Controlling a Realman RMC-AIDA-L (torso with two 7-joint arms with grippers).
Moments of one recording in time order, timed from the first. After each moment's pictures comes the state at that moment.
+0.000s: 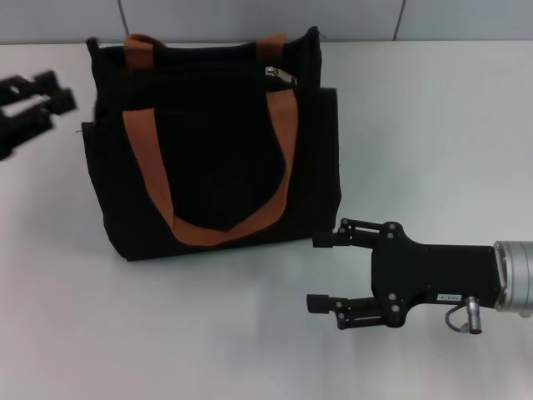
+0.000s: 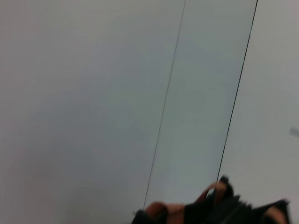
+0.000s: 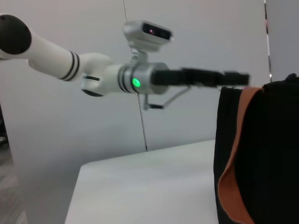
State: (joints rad) left arm -0.38 -1.93 0.56 0.65 1.71 1.70 -1.35; right arm 0.50 2.08 -0.90 -0.37 -1.83 -1.65 0.92
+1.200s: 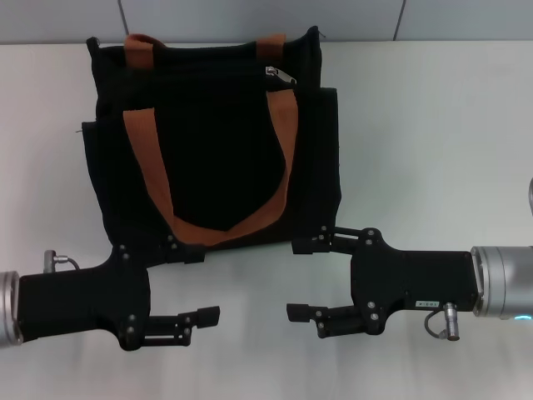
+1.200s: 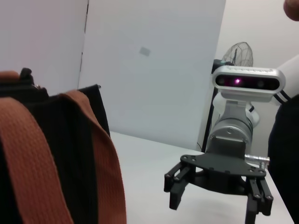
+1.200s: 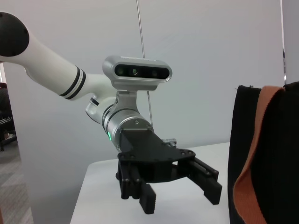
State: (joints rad) left arm -0.36 -2.06 0.73 0.54 1.97 1.80 -1.02; right arm 0.55 2.09 -0.90 -0.26 -1.83 -1.62 0.82
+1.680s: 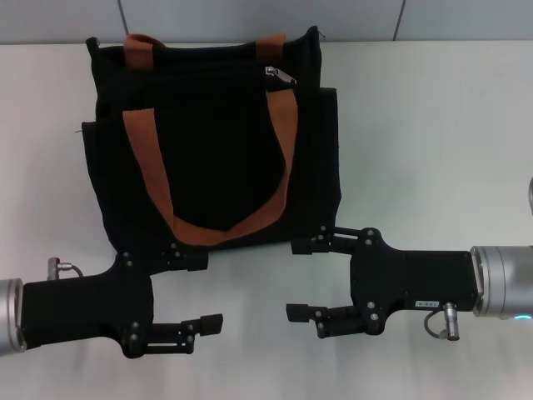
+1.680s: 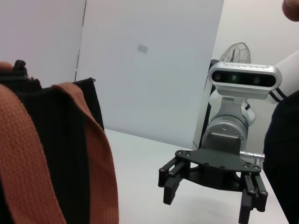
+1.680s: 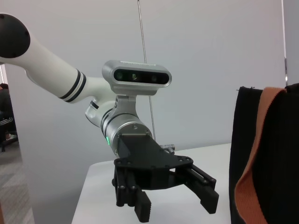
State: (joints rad) left arm -0.36 -2.06 0.74 0.52 1.98 1.79 -1.01; right arm 0.55 2.09 -0.90 -0.26 -1.83 -1.62 0.82
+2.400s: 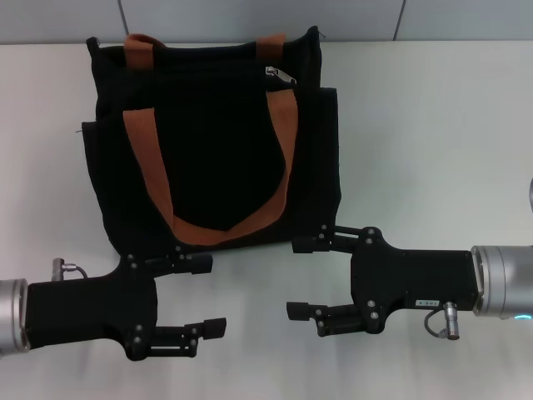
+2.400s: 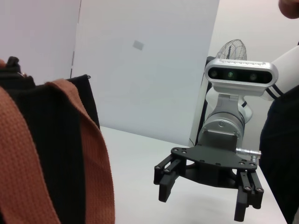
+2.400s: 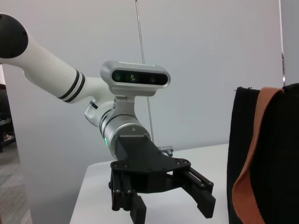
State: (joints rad) left arm -0.37 -2.06 0.75 0.52 1.98 1.79 -1.01; right arm 0.55 2.09 -0.90 -0.26 -1.82 -1.62 0.82
